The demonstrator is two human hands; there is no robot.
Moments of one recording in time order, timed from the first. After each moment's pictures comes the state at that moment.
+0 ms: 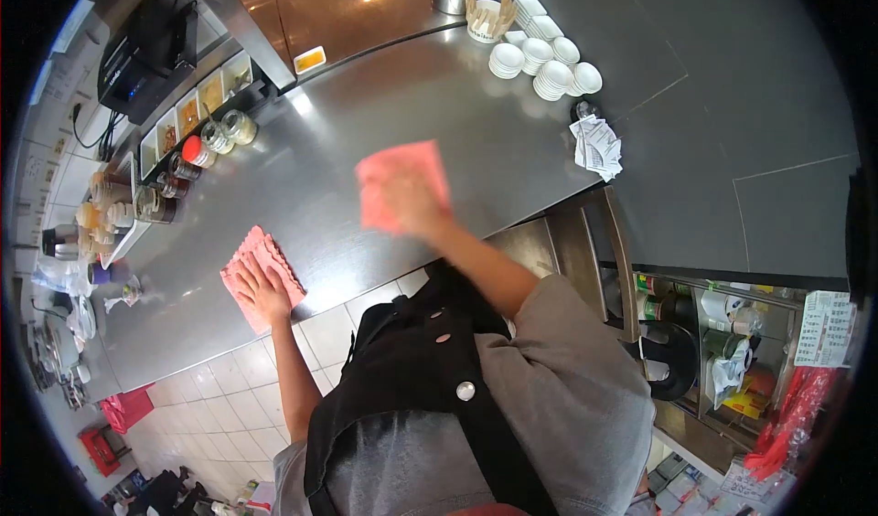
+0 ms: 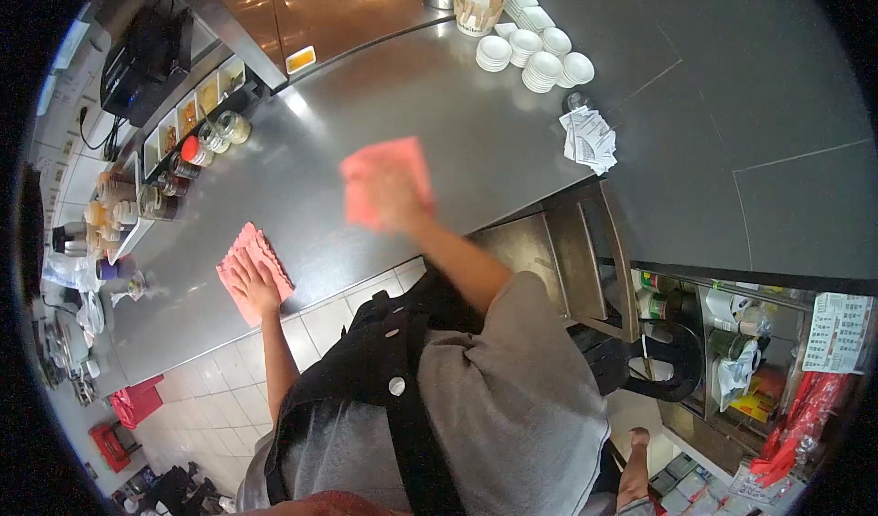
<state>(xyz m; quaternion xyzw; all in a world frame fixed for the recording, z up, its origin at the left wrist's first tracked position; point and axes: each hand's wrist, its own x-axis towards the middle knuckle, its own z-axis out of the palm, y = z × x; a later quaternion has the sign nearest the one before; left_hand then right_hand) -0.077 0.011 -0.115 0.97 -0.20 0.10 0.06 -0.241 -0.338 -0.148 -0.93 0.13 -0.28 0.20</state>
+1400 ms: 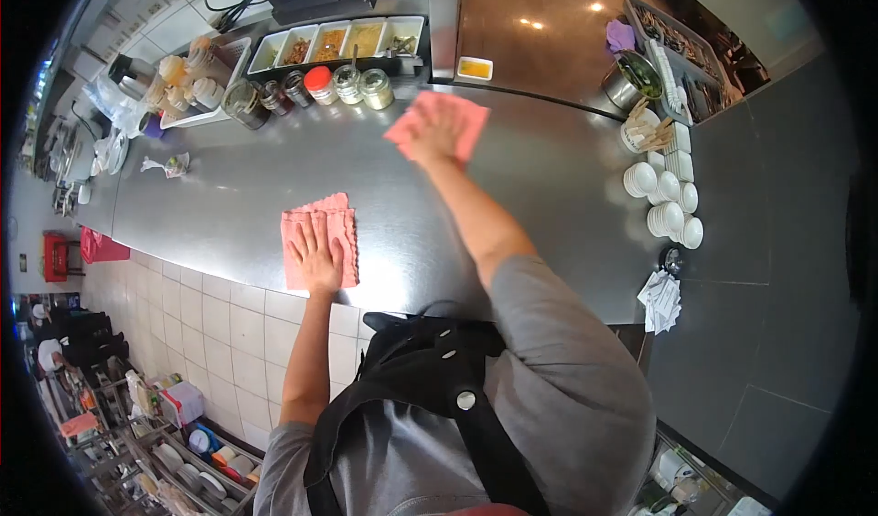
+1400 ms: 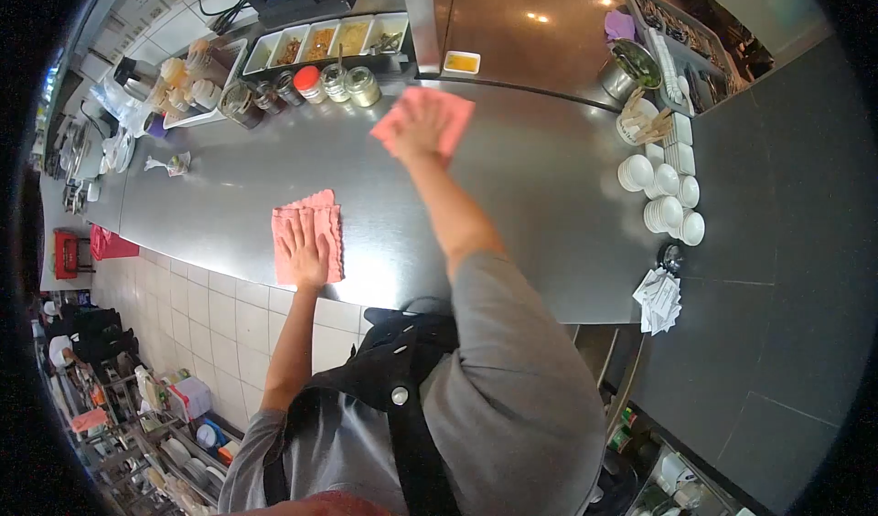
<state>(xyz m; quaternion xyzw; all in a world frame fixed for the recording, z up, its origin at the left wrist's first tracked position) -0.073 0.003 -0.097 0.98 -0.16 0.07 0.04 0.050 -0.326 -0.129 -0.95 0.18 -0.25 0.09</state>
